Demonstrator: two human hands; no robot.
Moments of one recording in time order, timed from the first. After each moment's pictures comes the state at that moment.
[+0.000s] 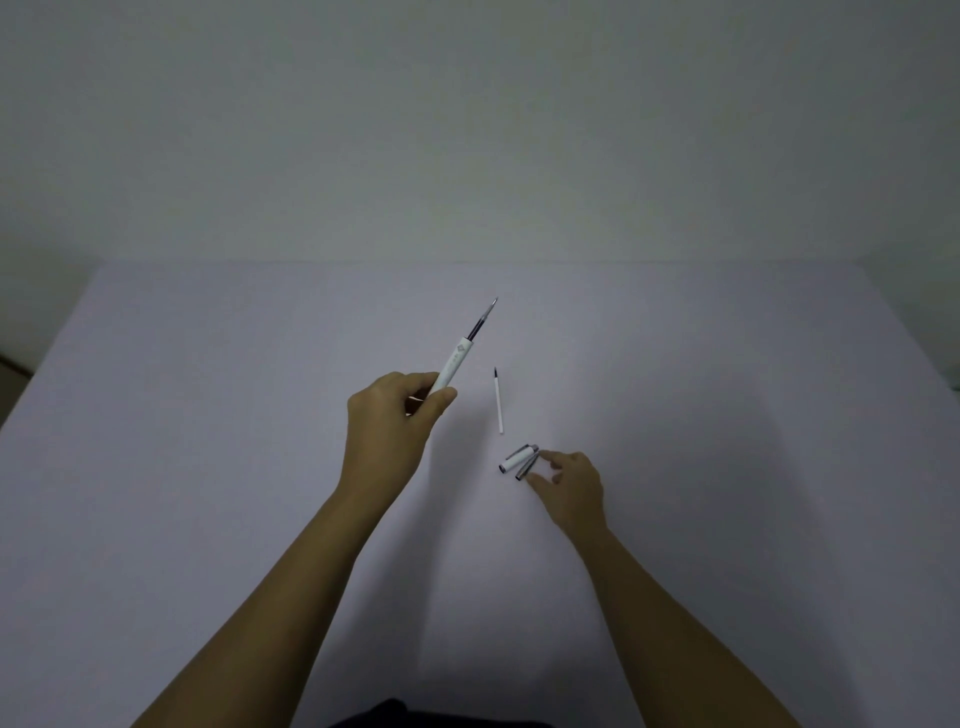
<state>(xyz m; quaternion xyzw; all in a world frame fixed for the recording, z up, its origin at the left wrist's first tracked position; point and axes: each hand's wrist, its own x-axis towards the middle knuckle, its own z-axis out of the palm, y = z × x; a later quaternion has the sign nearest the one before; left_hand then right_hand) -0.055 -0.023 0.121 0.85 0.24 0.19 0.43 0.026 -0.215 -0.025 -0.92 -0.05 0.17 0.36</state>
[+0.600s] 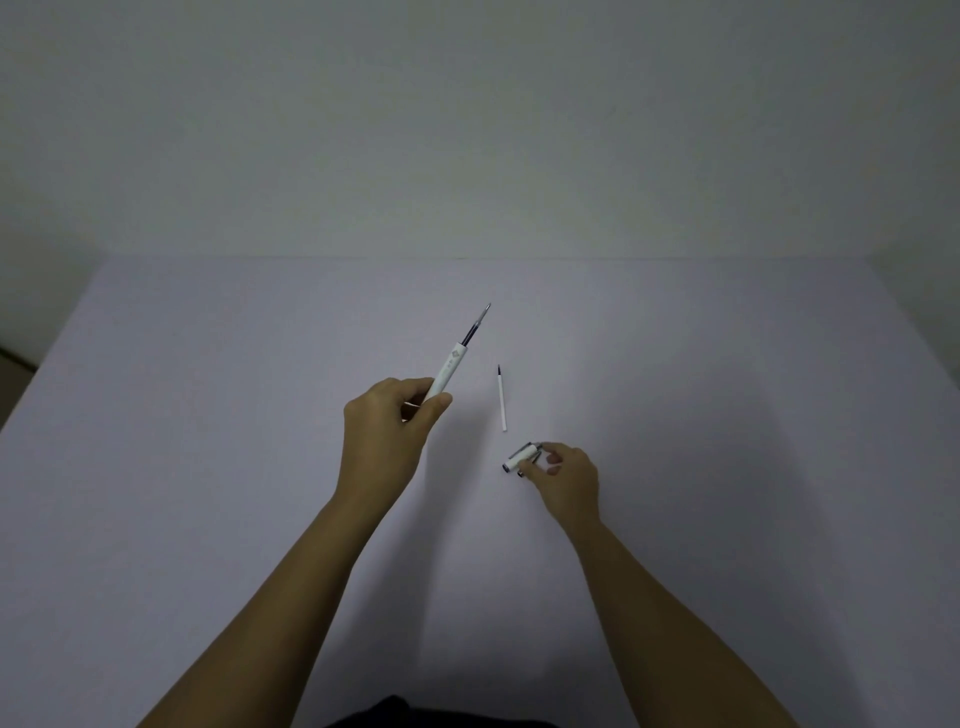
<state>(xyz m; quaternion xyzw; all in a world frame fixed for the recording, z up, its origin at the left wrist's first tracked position) -0.060 -0.020 0.114 0.85 0.26 0.19 0.42 0.029 -0.202 -0.026 -0.89 0.00 0.16 0.42</state>
